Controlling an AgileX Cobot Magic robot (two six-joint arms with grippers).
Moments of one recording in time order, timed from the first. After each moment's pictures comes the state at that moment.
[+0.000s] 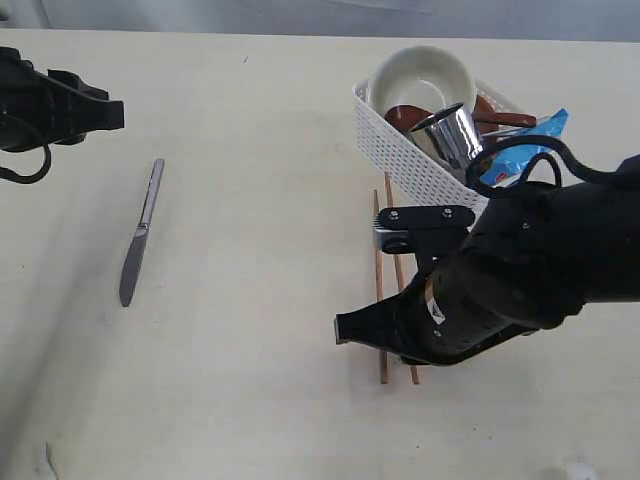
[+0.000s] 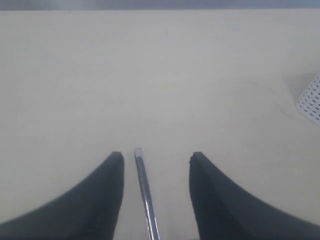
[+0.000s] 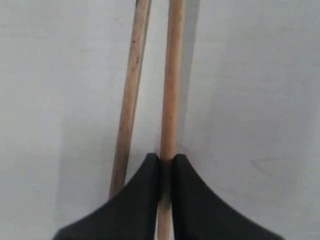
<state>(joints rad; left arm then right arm) -0.30 1.27 -0.58 0.12 -0.02 -0.27 0.87 1.63 -0.63 -0.17 0.46 0.88</state>
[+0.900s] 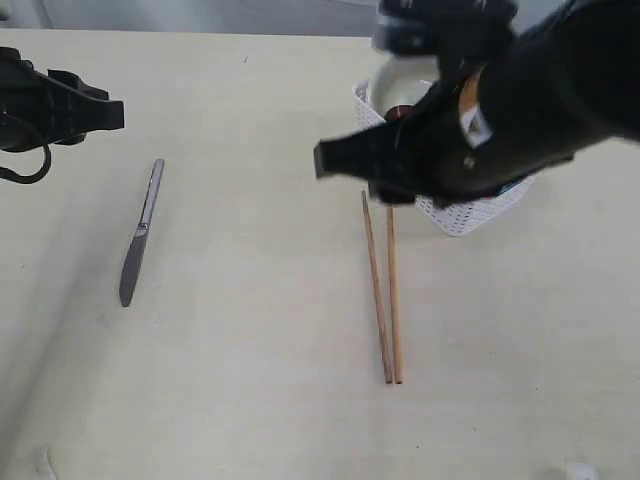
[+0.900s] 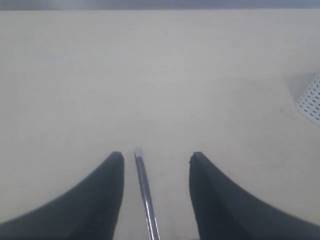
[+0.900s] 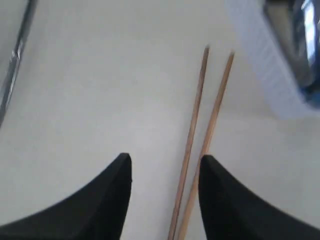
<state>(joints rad) -0.30 1.27 -0.58 0.12 -0.02 -0.27 0.86 1.33 -1.00 -0.30 0.81 0.80</state>
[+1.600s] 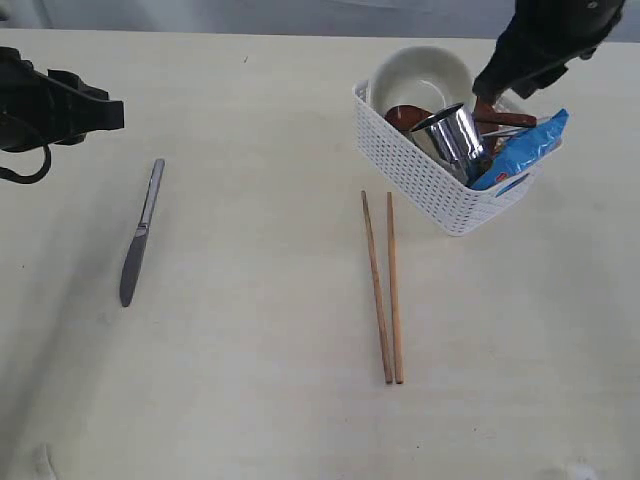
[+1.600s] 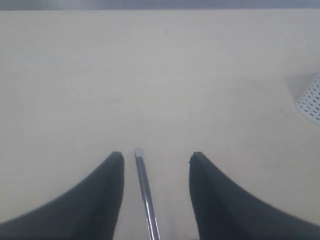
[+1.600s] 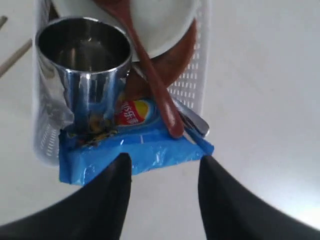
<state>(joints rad) -0.30 1.27 -0.58 0.12 -0.02 -0.27 0.44 1.67 -1.38 -0.38 1.07 -0.21</state>
